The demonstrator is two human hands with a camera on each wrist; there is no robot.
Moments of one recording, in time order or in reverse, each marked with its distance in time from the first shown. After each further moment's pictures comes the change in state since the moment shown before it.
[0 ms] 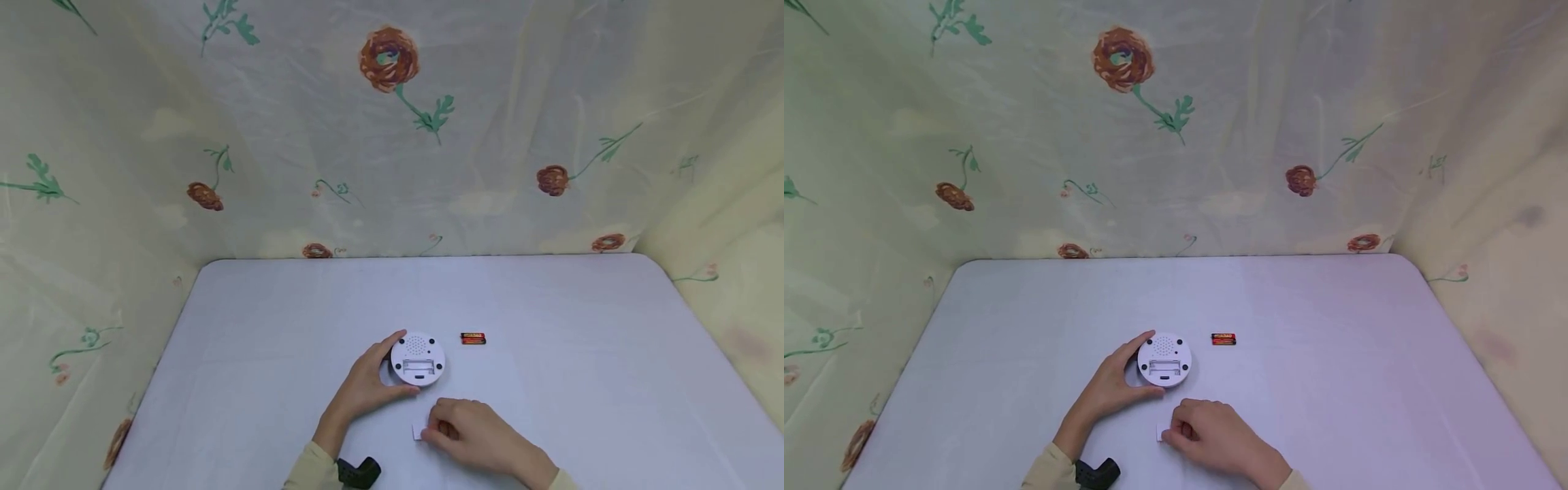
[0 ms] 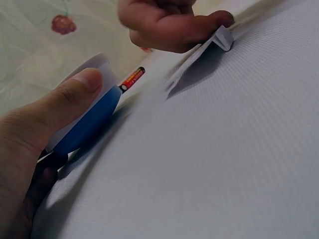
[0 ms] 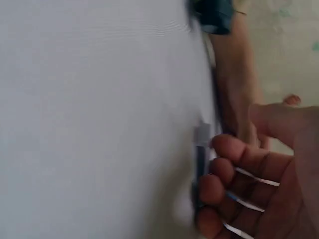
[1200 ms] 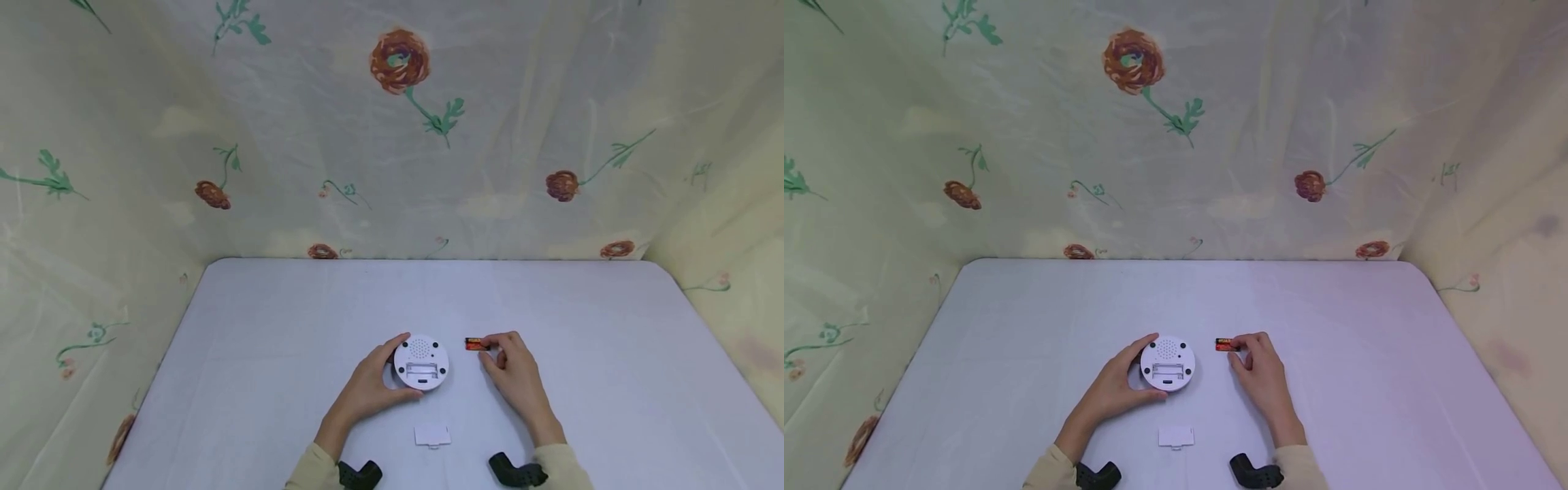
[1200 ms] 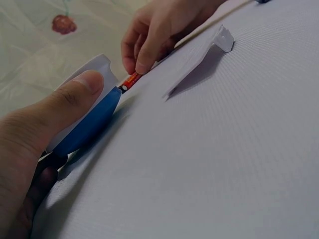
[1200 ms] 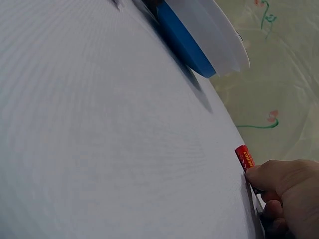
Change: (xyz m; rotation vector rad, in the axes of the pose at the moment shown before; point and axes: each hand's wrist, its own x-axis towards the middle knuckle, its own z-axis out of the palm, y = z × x) left_hand 0.000 -0.001 -0.001 -0.022 0.005 0.006; right_hand 0.027 0.103 -0.014 0.005 0.589 0.370
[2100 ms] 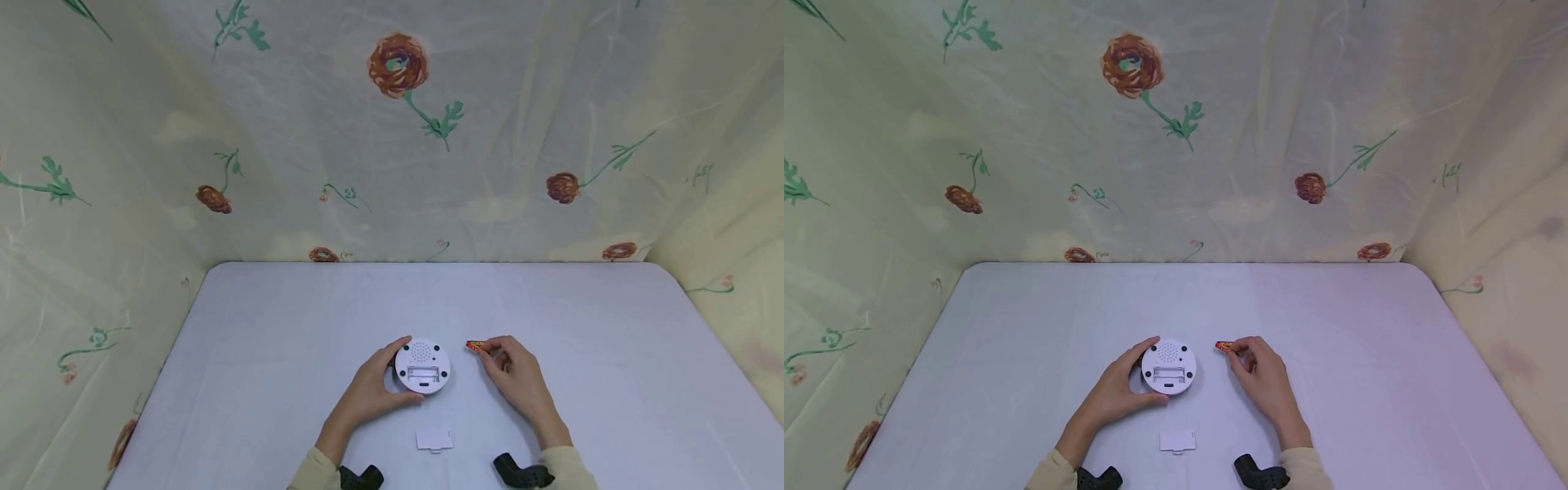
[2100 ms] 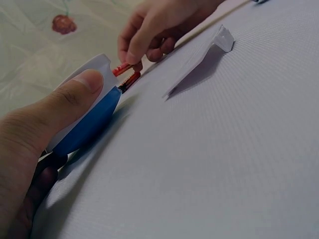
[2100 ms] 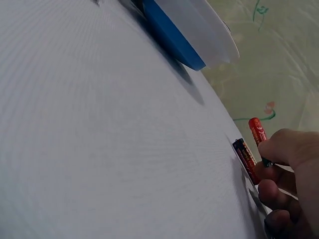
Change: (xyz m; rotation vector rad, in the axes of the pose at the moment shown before) left_hand 0.000 0.001 0.001 0.011 -0.001 -0.031; right_hand 0.002 -0.002 -0.006 0.098 -0.007 -0.060
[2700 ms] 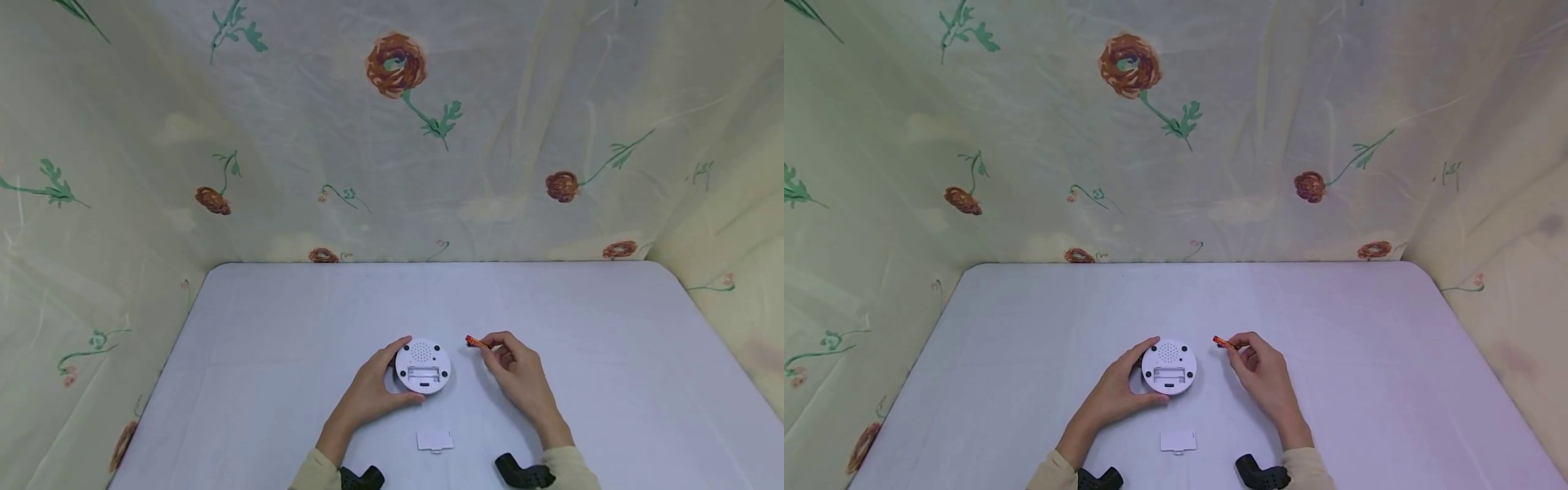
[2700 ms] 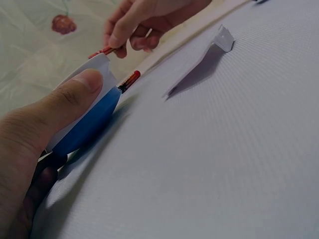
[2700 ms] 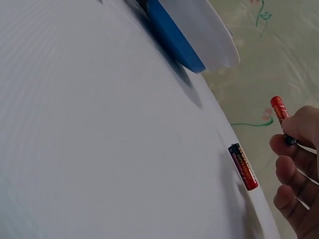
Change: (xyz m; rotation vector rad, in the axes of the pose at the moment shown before) left_hand 0.000 -0.002 0.000 -0.004 0.001 0.014; right_hand -0.001 -0.010 -0.006 0.099 0.045 -0.014
